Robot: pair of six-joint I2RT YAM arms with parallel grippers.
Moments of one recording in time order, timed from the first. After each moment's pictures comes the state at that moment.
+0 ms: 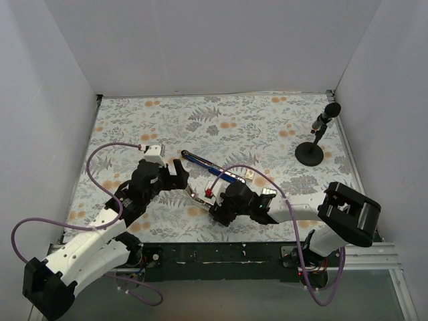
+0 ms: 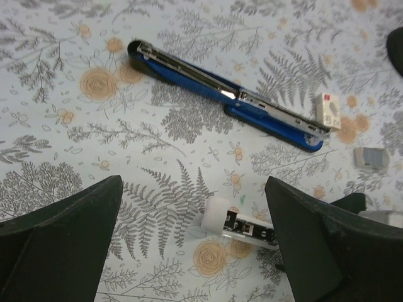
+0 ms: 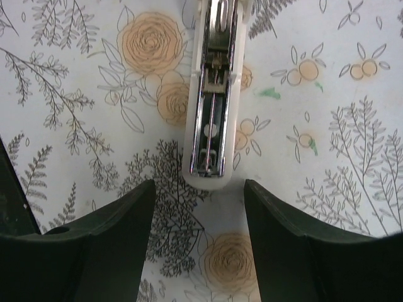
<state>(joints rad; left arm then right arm) -0.60 0.81 0.54 -0.21 -0.19 -0.46 1.11 1.52 0.56 0.28 -0.11 -0.04</state>
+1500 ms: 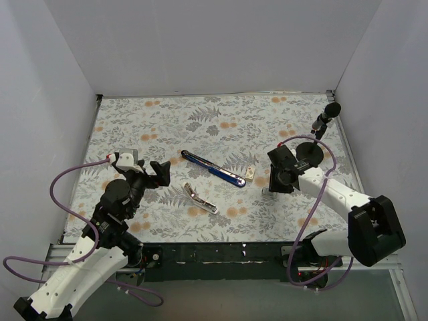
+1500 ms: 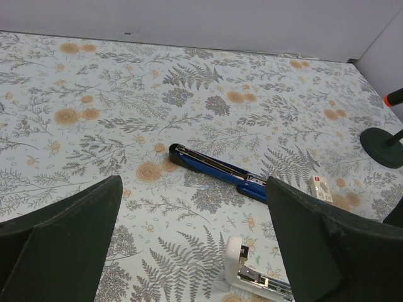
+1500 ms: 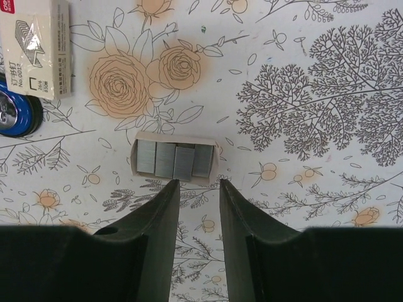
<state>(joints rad) -0.60 0.42 0.54 -0.17 -0.37 -0.28 0.51 1.29 0.77 -0.66 0.20 0.55</state>
